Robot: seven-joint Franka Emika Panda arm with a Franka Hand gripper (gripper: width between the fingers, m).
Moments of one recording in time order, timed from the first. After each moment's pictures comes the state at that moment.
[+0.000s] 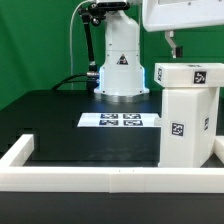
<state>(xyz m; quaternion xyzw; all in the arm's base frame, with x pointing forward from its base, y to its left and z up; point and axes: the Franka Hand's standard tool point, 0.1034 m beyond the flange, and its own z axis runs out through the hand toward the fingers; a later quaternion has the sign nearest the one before) 0.549 0.106 0.184 -0.99 0.10 -0.01 0.05</state>
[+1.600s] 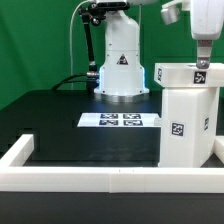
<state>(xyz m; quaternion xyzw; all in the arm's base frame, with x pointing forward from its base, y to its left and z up) 0.552 0.097 0.168 -0.75 -0.66 0.01 0.02</state>
